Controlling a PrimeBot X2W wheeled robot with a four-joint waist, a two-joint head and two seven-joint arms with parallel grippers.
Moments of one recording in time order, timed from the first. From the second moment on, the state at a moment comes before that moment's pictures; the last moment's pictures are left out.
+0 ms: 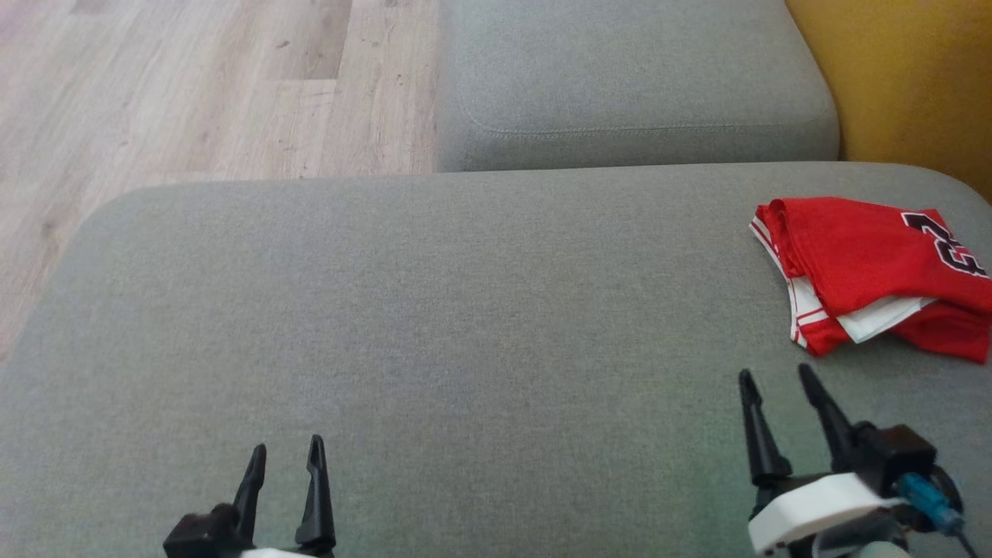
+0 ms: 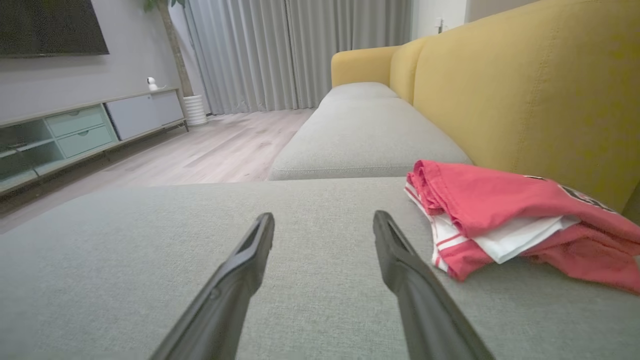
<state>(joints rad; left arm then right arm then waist) 0.09 0.27 -0.45 0.20 -0.63 0.20 -0.23 0.10 -0.05 0.03 0.17 0.12 0.12 -0.12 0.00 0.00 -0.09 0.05</state>
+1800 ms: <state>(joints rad) 0.10 0.21 -0.37 0.26 -0.87 0.12 -0.15 0.11 -0.05 0.04 0.30 0.50 0.12 -0.09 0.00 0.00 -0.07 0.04</state>
